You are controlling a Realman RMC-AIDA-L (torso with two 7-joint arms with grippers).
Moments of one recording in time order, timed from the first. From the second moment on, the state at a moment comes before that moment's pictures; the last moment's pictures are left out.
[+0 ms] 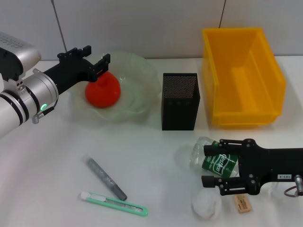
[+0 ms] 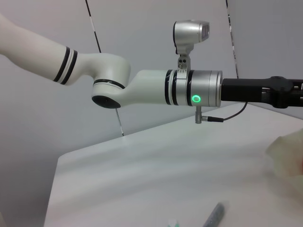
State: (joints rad) left arm -0.72 -2.08 0.83 0.30 1.29 0.84 -0.84; right arm 0.51 2.07 -0.68 -0.62 -2.05 -1.74 1.22
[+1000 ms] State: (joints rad) left arm -0.46 -2.01 0.87 0.50 1.52 1.57 -1.32; right arm 0.54 2.07 -0.67 -0.63 -2.04 -1.74 1.22
